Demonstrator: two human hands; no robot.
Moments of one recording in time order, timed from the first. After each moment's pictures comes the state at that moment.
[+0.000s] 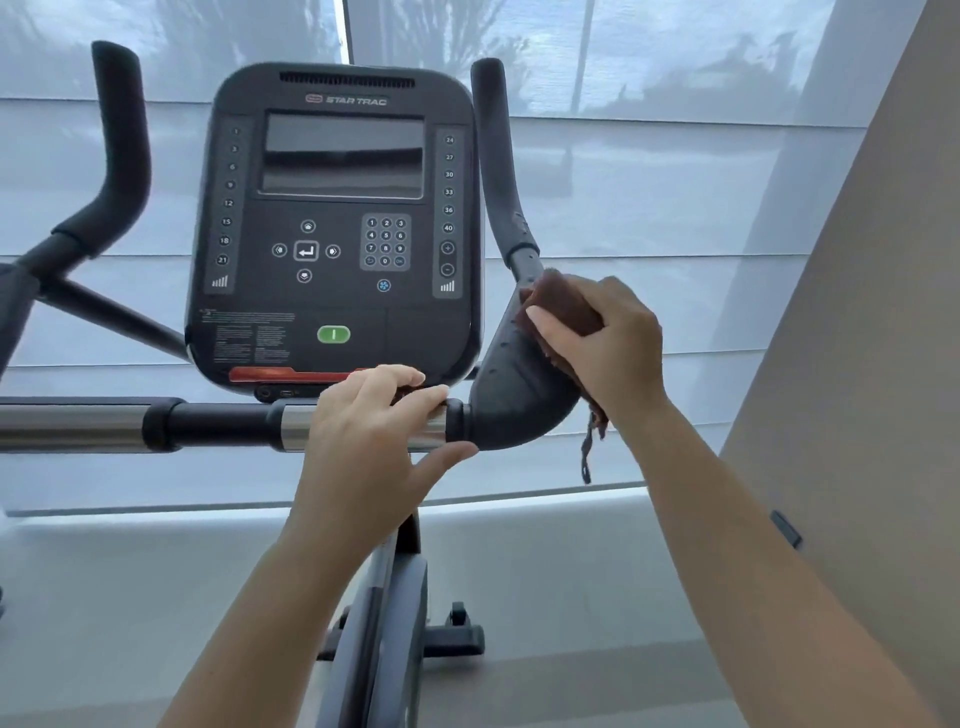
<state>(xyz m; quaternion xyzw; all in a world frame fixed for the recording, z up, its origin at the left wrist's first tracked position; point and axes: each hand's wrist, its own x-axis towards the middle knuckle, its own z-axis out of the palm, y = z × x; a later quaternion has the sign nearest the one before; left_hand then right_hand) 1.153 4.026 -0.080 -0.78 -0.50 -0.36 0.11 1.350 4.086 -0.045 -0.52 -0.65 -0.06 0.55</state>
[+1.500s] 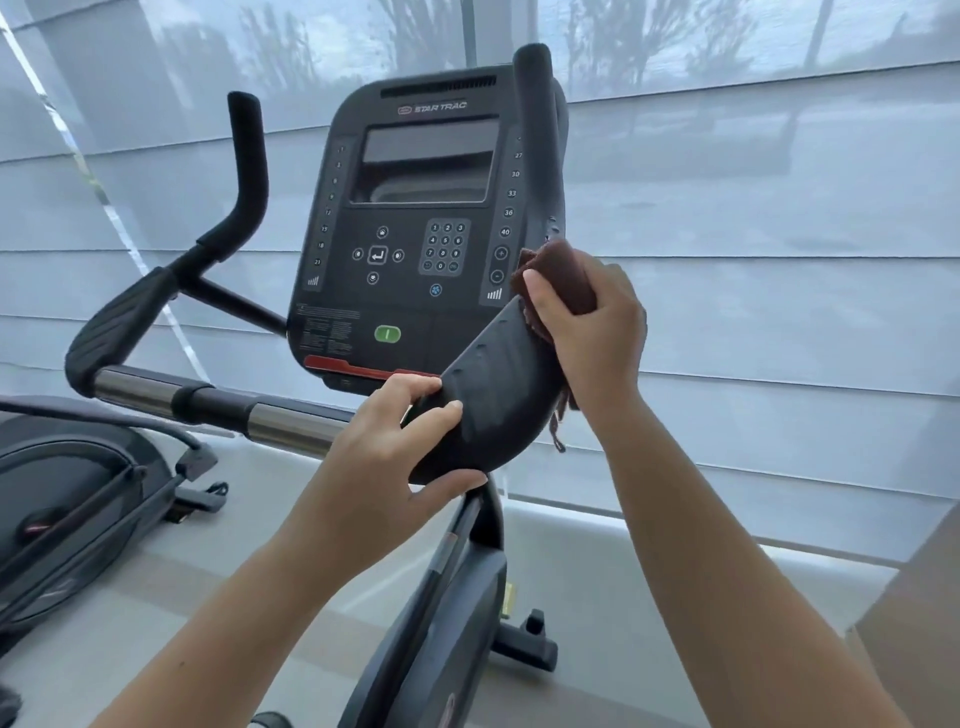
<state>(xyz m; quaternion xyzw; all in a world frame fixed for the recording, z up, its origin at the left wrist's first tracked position) 1.229 4.029 -0.074 -0.76 -0.56 -0.29 0.15 1.378 4.164 -0.043 -0.40 -0.61 0.20 0.65</state>
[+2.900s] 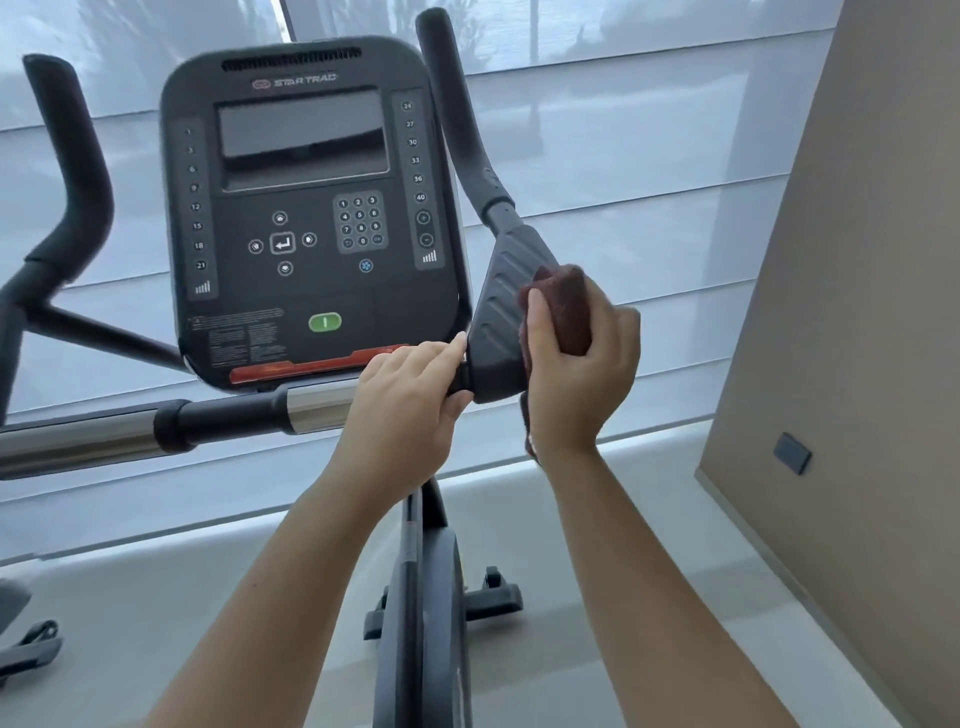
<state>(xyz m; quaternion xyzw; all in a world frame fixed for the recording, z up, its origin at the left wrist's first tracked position) 1.159 4.041 -0.085 -0.85 -0.43 -0.28 0.11 1.287 4.056 -0.098 -0.53 -0.36 -0.06 0.76</state>
